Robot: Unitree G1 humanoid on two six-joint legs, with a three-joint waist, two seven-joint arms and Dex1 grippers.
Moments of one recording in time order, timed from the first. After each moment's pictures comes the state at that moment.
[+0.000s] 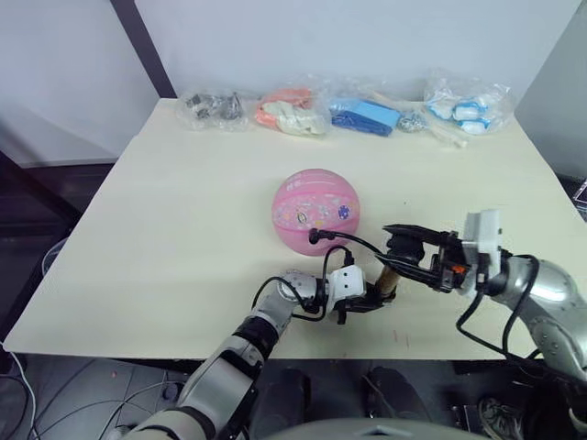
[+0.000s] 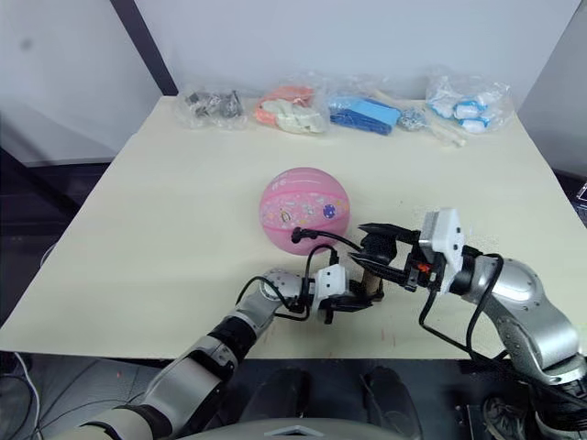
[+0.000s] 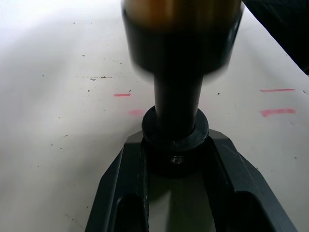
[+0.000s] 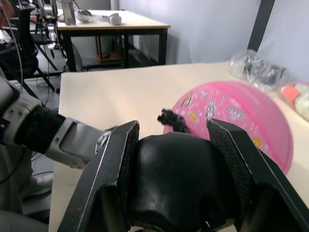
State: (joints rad) left arm -0.51 0.13 -0.44 0.79 0.09 -0.38 -1.03; right arm -0.07 -0.64 0.07 -0.47 0.58 0.27 0.86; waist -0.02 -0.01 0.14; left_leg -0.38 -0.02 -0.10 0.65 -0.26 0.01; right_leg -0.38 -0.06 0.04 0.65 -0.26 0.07
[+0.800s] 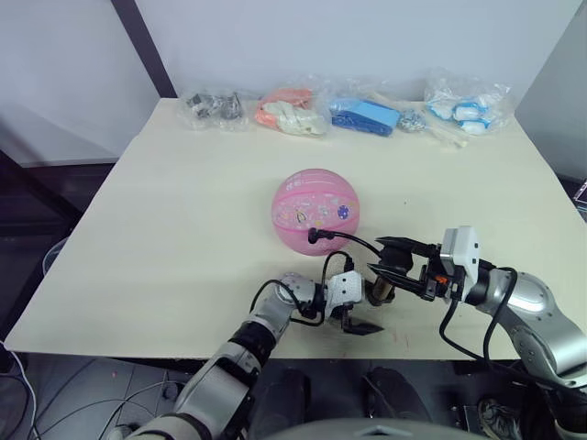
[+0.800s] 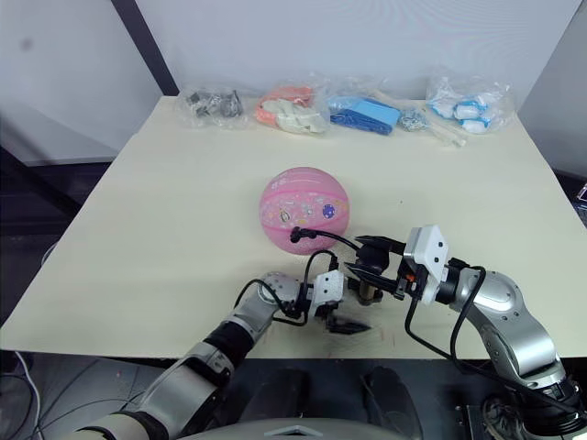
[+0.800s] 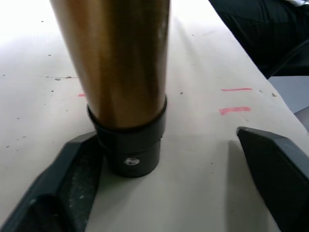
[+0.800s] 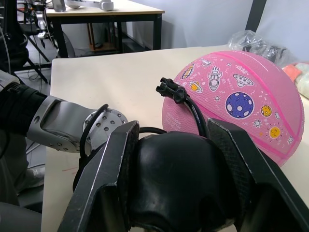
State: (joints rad) left arm -0.46 0.15 -0.44 0.69 0.07 -0.31 -1.12; right arm -0.03 -0.59 0.10 -0.42 0.50 0.21 0.86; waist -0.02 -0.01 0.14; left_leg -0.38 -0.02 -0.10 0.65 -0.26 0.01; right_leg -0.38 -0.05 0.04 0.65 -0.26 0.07
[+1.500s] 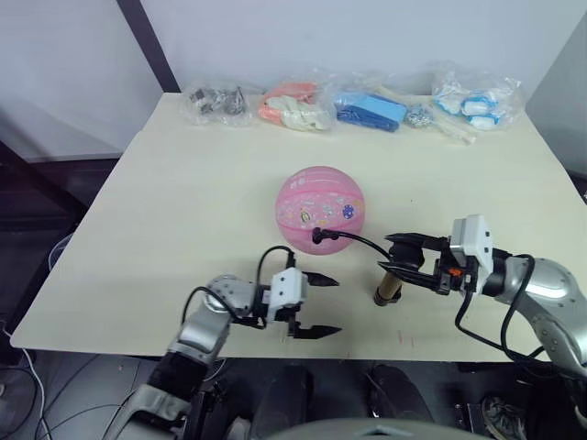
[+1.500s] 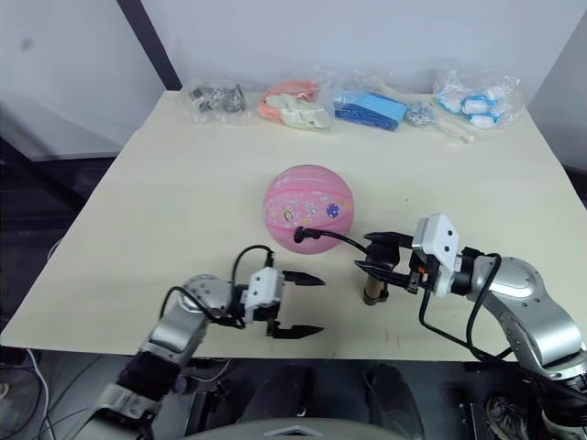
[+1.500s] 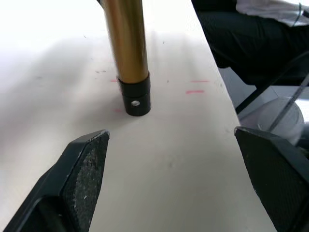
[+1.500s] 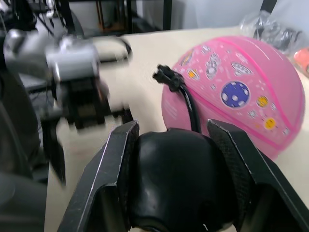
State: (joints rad) left arm -0.18 0.53 -0.25 0.03 -0.23 -0.08 -1.26; right arm -0.10 -0.73 0.02 -0.46 0.55 0.33 0.92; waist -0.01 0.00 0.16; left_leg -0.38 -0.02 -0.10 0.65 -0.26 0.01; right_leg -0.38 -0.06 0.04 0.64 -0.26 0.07
